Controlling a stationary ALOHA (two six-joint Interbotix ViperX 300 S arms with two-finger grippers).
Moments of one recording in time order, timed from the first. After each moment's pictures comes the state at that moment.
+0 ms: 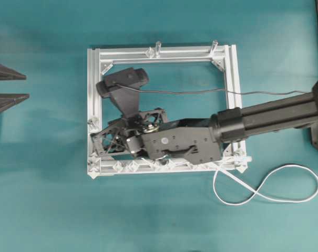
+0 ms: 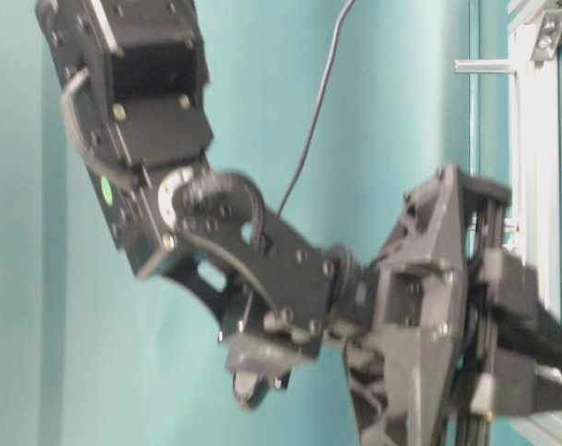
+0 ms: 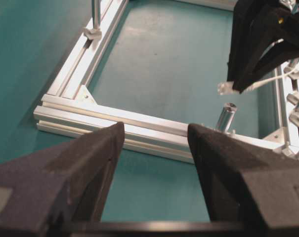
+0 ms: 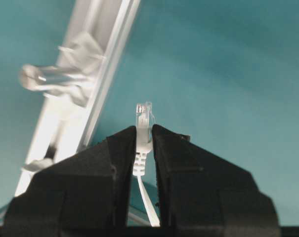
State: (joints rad) left arm 0.23 -1.35 1.45 -0.08 0.17 0.00; right arm 0.14 0.49 -0.15 -0.50 0.86 1.76
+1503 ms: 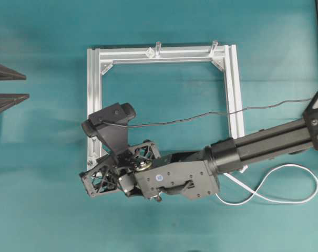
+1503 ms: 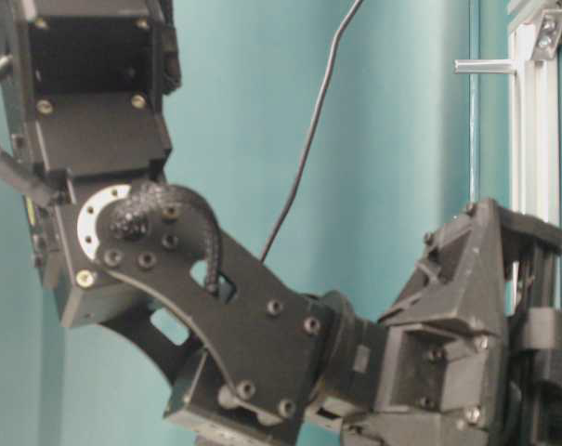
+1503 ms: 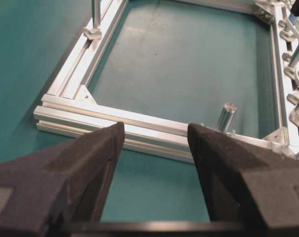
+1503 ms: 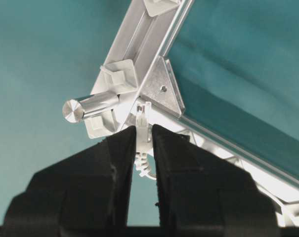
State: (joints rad) left arm 0.23 -1.35 1.45 -0.07 0.17 0.00; right arm 0.26 0.55 -0.27 -0.43 0.90 1.76
